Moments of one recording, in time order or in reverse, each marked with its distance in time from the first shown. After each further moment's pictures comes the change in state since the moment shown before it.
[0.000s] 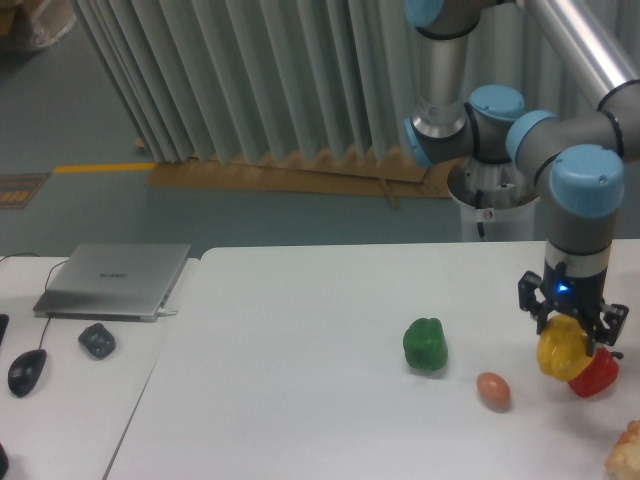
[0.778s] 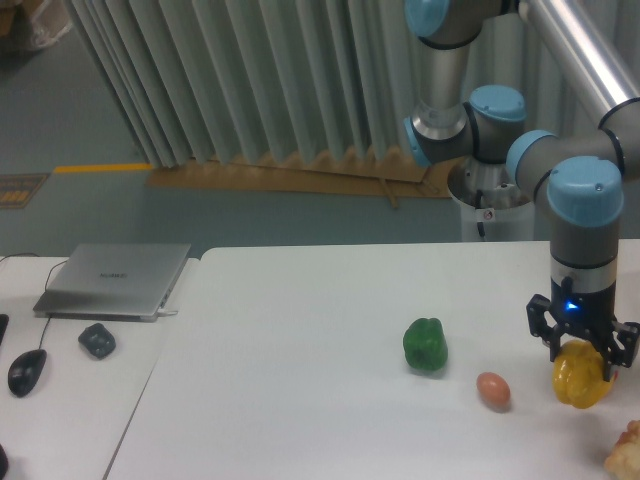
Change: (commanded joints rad) arm 0.023 -0.034 0.014 0.035 0.035 0.008
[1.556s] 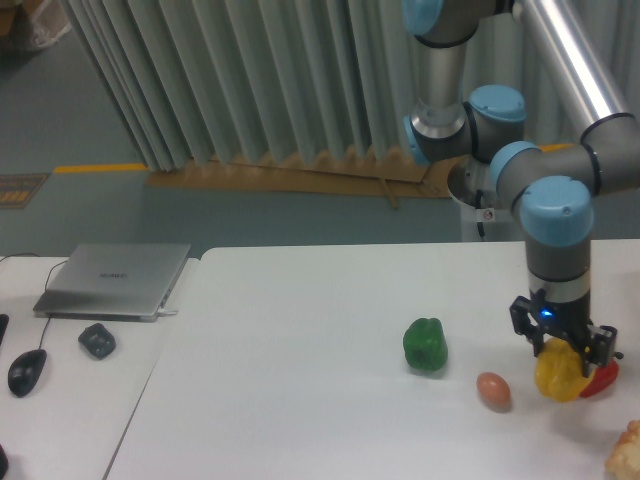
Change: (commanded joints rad) arm -0.090 0.032 -0.097 -0.005 0.035 -0.014
